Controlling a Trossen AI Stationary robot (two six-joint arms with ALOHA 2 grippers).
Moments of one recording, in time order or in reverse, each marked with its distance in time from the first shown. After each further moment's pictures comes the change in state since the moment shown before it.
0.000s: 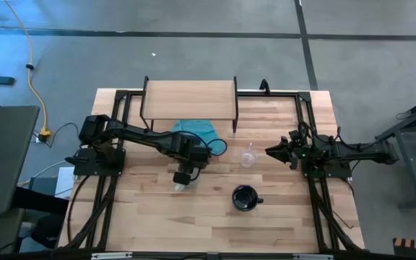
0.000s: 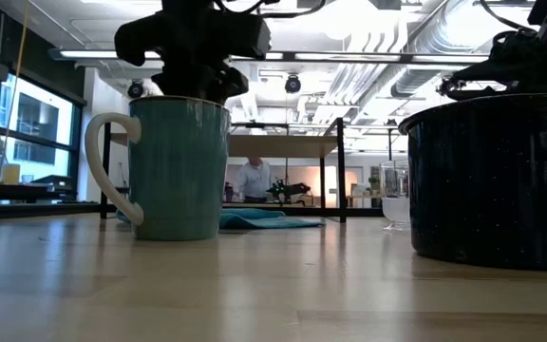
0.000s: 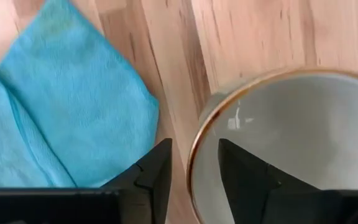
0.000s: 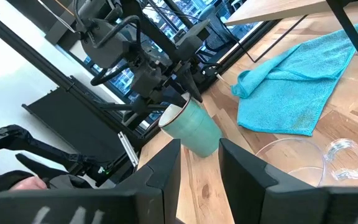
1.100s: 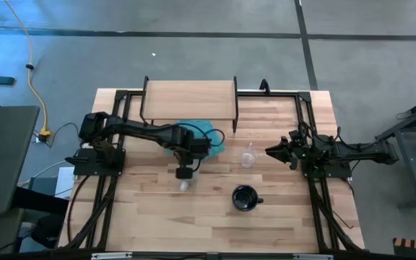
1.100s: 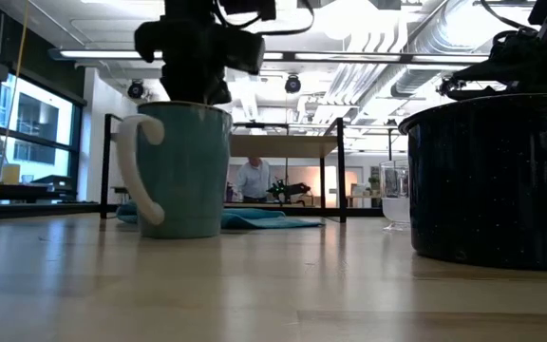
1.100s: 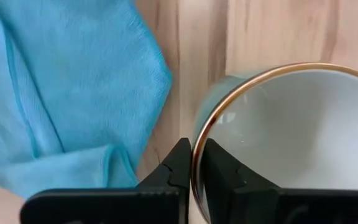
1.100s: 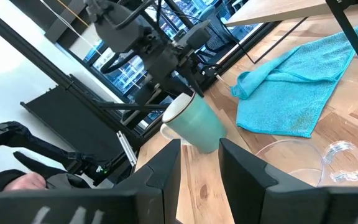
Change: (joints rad) left arm 0.080 -0.004 0.002 -0.067 0.044 -0.210; right arm 0.000 0.000 0.000 0.000 0.001 -0.015
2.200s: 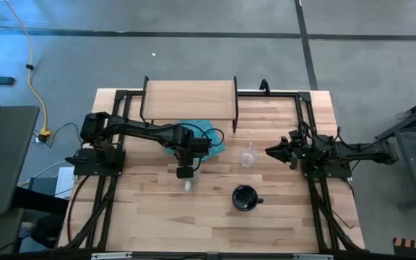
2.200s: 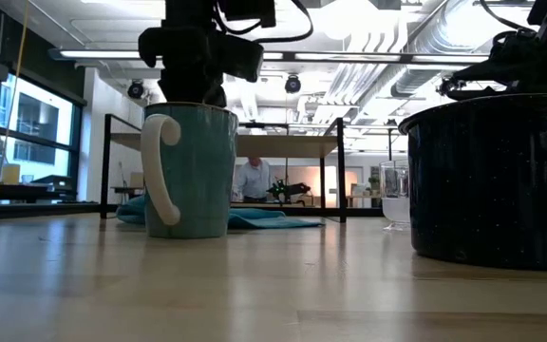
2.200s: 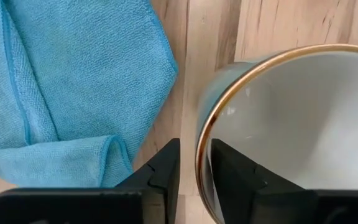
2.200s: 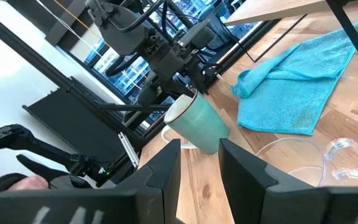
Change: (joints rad) left arm 0.004 0.004 -0.003 -0.009 0.012 -0.039; right arm 0.000 0.000 0.000 0.000 0.000 0.024
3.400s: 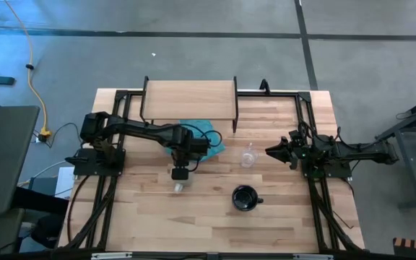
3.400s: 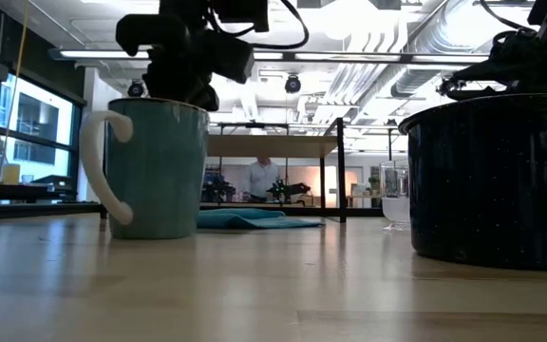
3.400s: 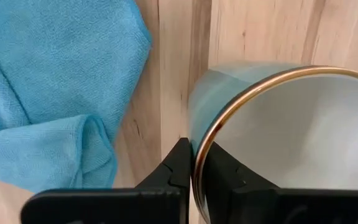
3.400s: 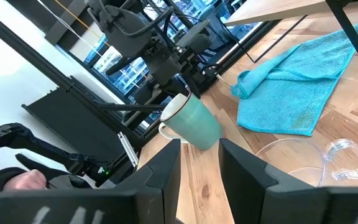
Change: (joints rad) left arm 0.001 -0.002 0.002 -0.089 0.083 0.044; right arm 0.000 0.000 0.000 0.000 0.000 -0.008
